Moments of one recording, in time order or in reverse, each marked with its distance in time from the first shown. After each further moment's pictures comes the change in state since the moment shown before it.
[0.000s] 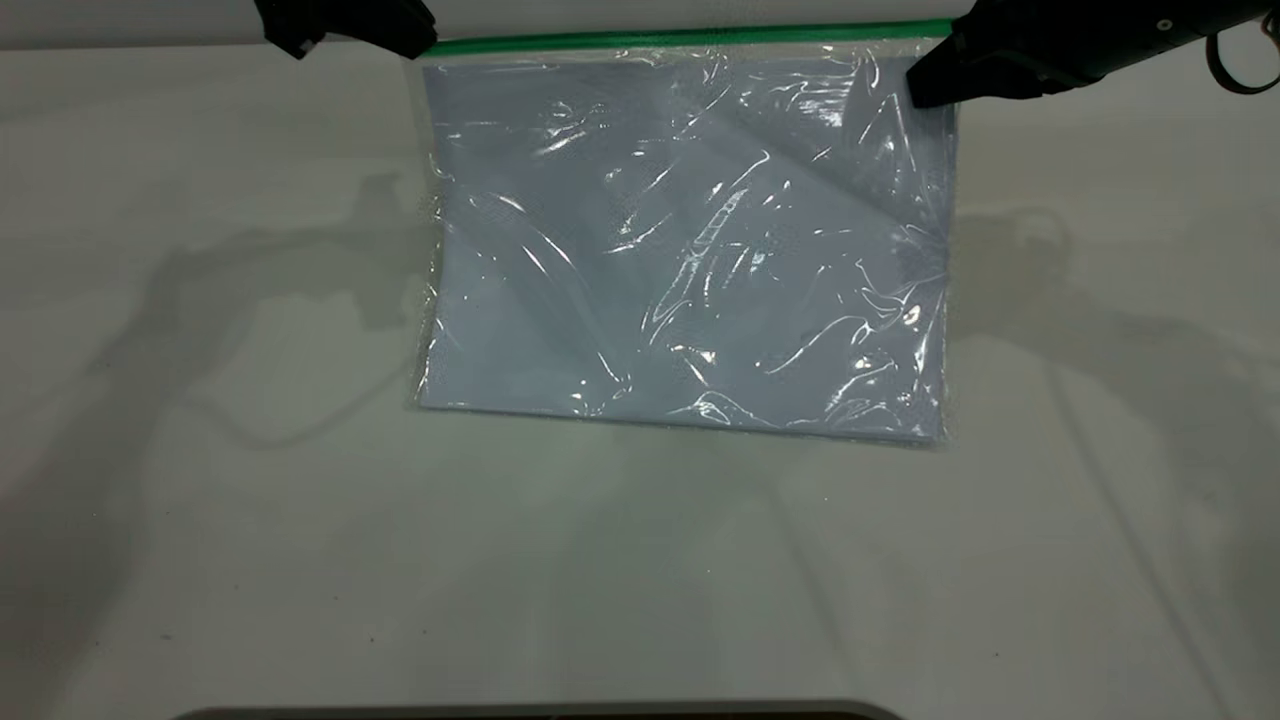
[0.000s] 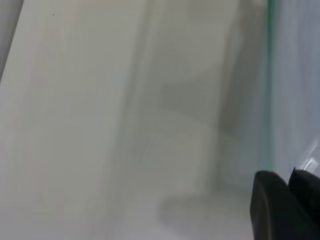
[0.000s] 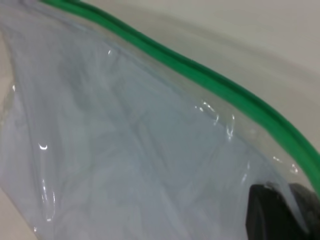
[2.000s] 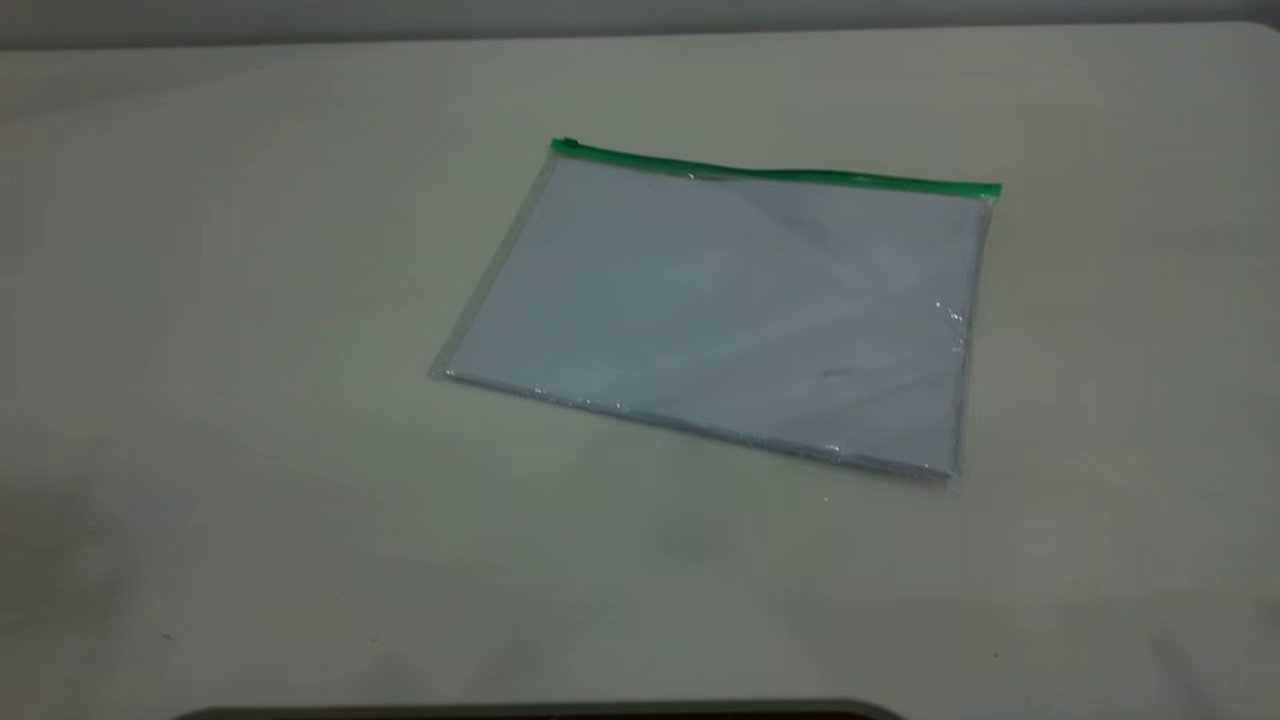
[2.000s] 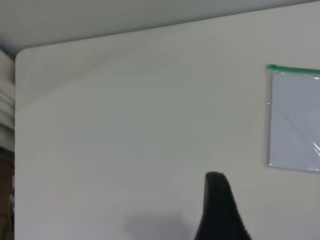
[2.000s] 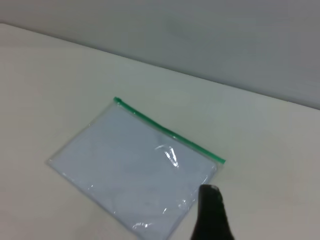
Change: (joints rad) left arm 0.008 -1.163 0.068 0.864 0.532 -1.839; right arm -0.008 -1.536 0.115 -1.399 0.466 1.604
